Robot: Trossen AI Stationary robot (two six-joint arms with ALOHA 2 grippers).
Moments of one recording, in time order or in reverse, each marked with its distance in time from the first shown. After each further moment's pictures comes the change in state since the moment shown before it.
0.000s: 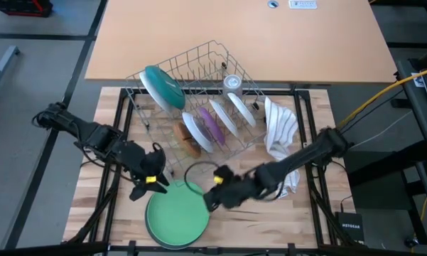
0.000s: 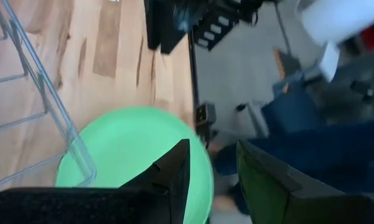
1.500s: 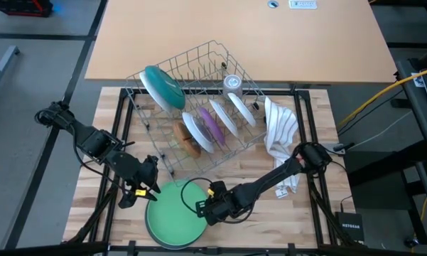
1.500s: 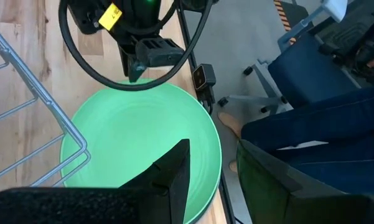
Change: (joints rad) left arm -0.108 0.000 0.000 -0.098 -0.018 0.118; right arm 0.028 0.317 0.000 0.013 -0.054 0.375
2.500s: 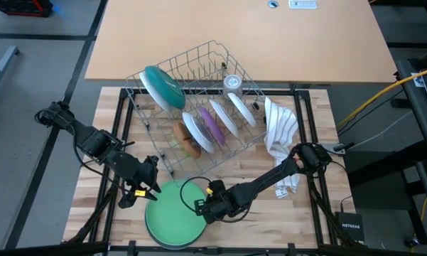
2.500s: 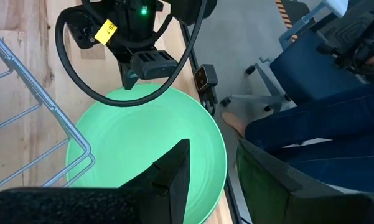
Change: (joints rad) left arm 0.000 0.000 0.000 0.000 -0.008 0.034; right arm -0.016 0.031 0.001 0.016 0.014 -0.005
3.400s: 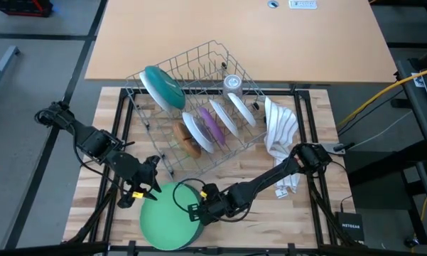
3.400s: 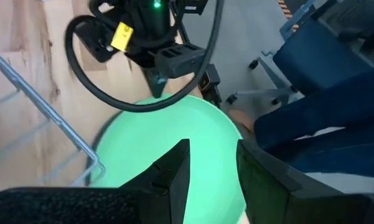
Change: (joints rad) left arm 0.001 0.002 0.000 0.000 -0.004 0.100; right arm 0.000 0.003 0.119 0.036 -0.098 -0.023
